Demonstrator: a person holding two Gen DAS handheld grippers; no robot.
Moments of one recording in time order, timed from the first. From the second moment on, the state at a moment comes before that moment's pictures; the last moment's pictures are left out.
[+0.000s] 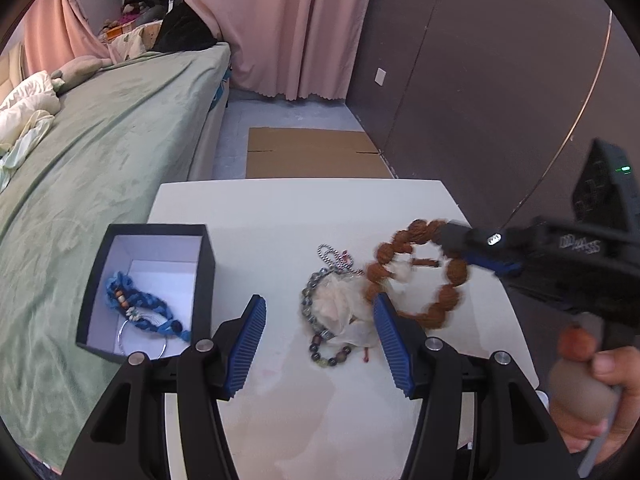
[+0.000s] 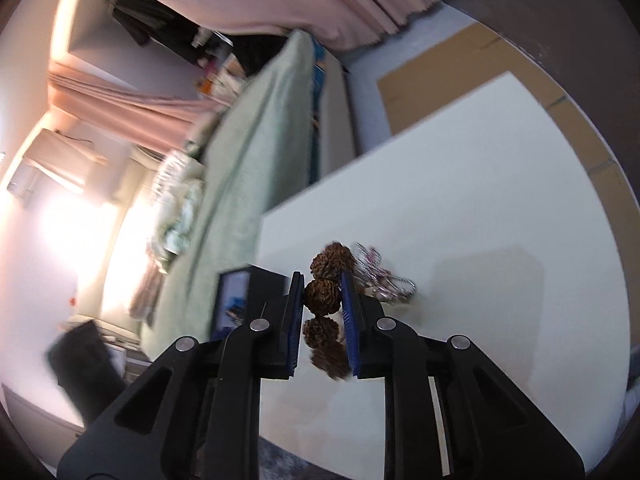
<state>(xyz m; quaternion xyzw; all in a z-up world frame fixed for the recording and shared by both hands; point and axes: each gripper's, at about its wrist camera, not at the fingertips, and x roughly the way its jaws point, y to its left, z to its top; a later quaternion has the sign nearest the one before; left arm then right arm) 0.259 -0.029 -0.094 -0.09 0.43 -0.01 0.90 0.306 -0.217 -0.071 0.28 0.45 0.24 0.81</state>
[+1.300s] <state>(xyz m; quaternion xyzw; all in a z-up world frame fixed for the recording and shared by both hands) 0.291 -0.044 -0.079 -0.06 0.43 -0.06 0.90 0.280 -0.244 -0.012 0.30 0.39 0.25 0.84</state>
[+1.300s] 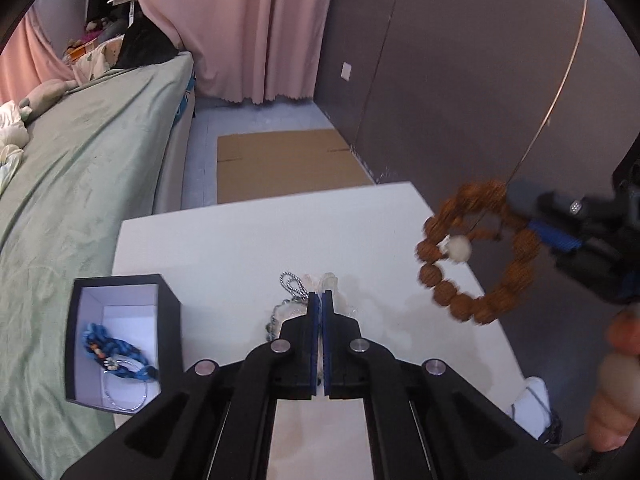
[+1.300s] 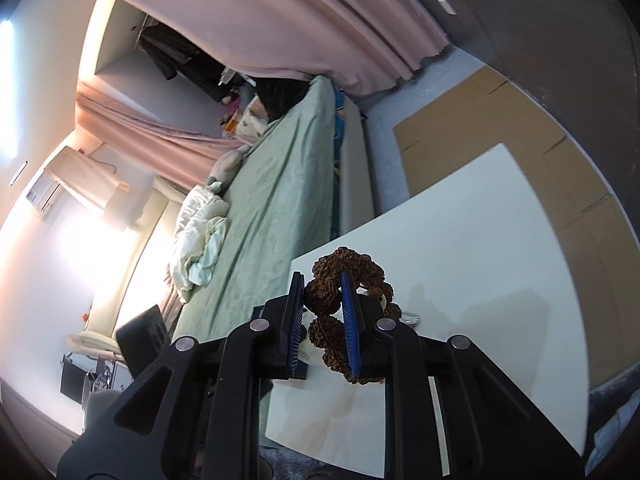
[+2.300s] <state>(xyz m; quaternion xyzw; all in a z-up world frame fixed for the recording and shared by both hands) 0.238 0.090 -0.032 -0.09 0.36 0.08 0.93 0.303 -0.103 -0.019 0.27 0.39 0.37 0.80</state>
